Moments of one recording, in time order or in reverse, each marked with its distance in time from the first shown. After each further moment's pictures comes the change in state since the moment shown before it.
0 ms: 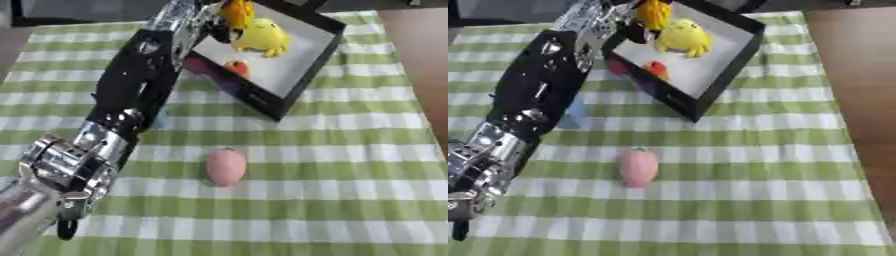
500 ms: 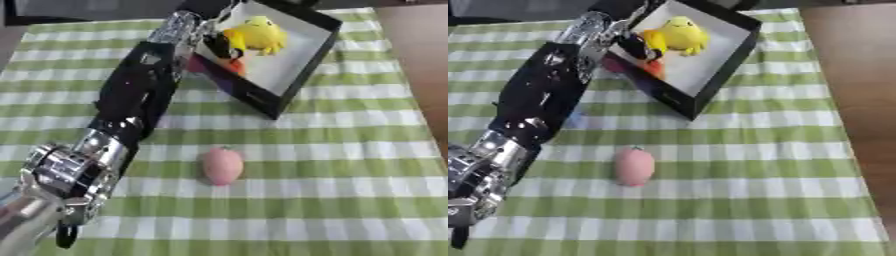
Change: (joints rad) left arm 0.010 0.000 0.010 0.022 -0.023 0.007 0.002; right arm 0.001 0.004 0.000 0.003 0.003 0.004 0.007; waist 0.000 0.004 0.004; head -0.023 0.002
